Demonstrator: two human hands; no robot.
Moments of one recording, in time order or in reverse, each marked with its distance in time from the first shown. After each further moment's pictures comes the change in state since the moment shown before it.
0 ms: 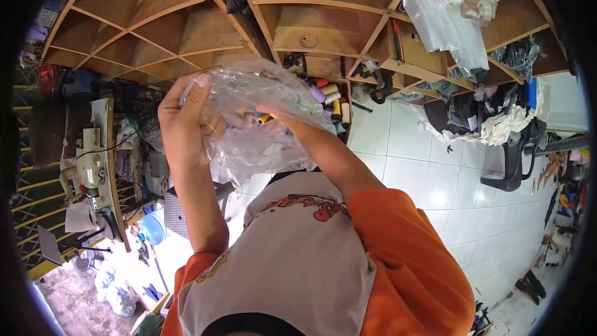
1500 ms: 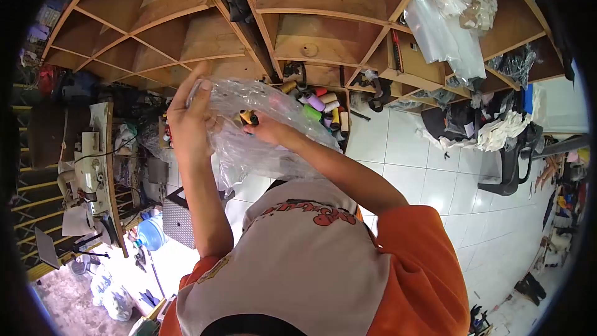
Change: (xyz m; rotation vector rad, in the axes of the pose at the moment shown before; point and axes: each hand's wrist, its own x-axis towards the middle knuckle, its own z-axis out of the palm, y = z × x) left_hand 0.031 -0.019 -0.024 0.130 0.094 0.108; right_hand -0.015 -0.029 0.013 0.077 -0.127 0.315
